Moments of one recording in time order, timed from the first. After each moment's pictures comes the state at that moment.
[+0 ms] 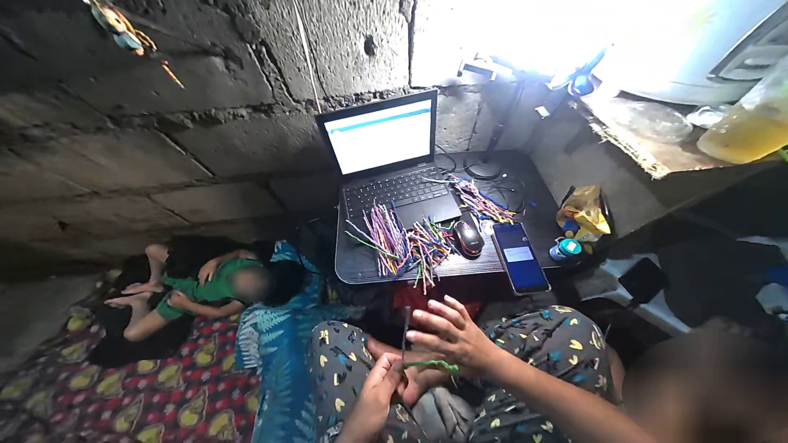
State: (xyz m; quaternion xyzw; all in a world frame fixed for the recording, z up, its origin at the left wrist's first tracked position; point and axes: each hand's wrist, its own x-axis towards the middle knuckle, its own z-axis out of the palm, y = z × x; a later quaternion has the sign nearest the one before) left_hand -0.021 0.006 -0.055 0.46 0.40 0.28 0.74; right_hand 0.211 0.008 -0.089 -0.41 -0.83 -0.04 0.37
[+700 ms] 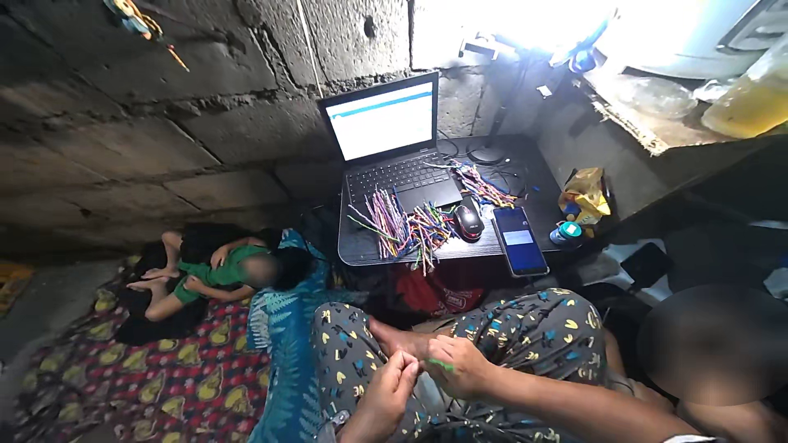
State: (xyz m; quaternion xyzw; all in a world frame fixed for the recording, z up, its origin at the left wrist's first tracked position) left_hand -0.026 -0.020 -0.038 0.70 0.40 0.16 0.56; right_hand 0.176 -0.047 -0.087 -0.43 -0.81 0.09 0.39
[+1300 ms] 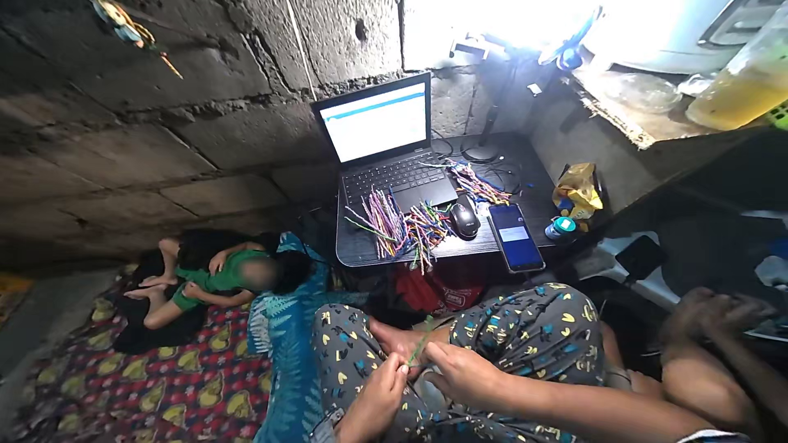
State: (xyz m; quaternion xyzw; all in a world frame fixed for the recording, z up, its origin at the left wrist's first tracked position) left_hand -0.038 -0.007 -0.047 0.74 0.43 -0.02 0.51; right_hand 0.179 -0.055 -0.046 -0.53 -0.73 0.42 0.11
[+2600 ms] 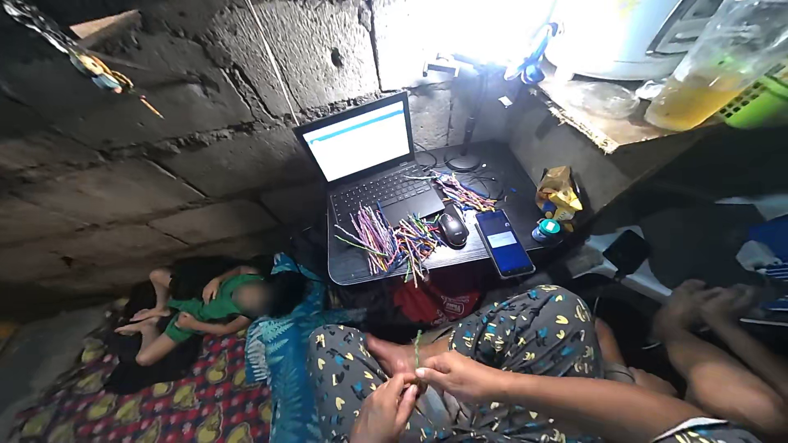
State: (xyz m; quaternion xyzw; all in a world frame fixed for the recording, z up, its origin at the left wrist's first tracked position) left_hand -0.033 -0.022 -0.054 0.83 0.40 0.13 0.37; right_hand 0.190 -0.036 -0.046 -0.49 -0.58 0.63 0.16
